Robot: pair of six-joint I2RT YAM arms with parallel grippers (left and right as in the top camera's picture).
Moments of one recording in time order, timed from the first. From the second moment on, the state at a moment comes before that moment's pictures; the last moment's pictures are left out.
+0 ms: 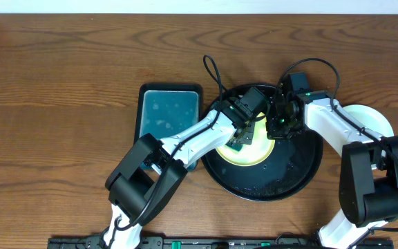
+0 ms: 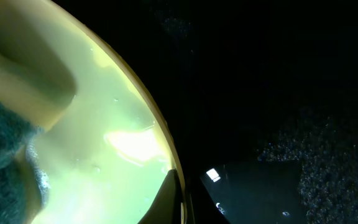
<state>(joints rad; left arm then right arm) -0.79 2.03 1.41 -0.67 -0.03 -0.58 0.19 1.84 1.10 -0.72 -0.18 0.18</state>
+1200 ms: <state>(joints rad) -0.38 1.76 1.35 -0.95 -0.03 -0.43 0.19 1.84 1.10 -0.72 -0.18 0.18</state>
